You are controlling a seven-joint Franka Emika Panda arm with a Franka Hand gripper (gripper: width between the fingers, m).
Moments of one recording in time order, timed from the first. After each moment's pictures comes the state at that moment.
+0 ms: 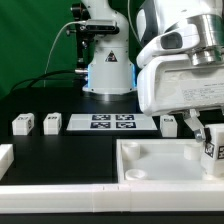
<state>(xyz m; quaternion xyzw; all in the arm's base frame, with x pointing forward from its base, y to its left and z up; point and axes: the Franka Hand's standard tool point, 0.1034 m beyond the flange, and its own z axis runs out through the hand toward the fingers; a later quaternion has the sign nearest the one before) 0.622 0.119 0.081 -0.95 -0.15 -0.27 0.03</state>
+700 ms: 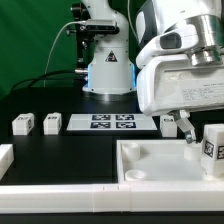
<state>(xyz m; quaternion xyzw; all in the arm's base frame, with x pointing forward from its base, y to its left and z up) 0.623 0.119 0.082 -0.95 -0.15 -0.28 0.03</state>
